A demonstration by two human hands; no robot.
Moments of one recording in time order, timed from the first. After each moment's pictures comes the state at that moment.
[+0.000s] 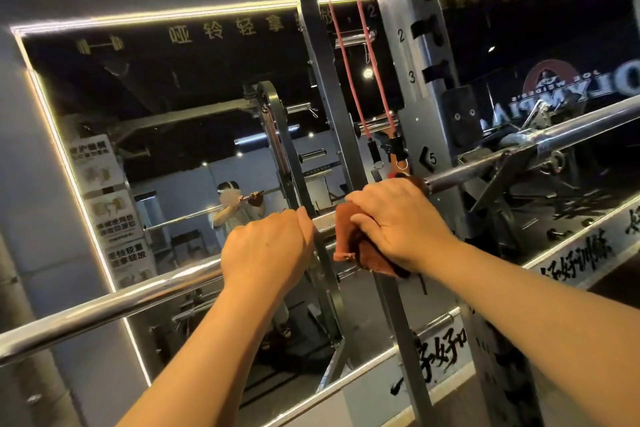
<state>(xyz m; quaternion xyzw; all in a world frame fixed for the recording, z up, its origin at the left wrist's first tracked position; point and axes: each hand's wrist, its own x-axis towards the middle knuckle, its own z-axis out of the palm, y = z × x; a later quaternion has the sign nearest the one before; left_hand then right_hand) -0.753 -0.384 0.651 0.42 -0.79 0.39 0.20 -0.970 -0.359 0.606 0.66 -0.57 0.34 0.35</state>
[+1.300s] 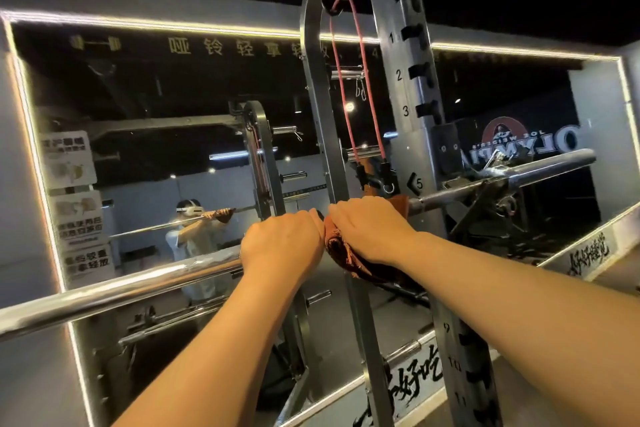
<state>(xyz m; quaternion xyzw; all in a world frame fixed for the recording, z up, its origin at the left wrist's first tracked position) -0.748 -0.385 0.653 0.39 -0.82 0.33 0.23 -0.901 -0.347 0.645 0.64 -0.63 0.20 0.39</state>
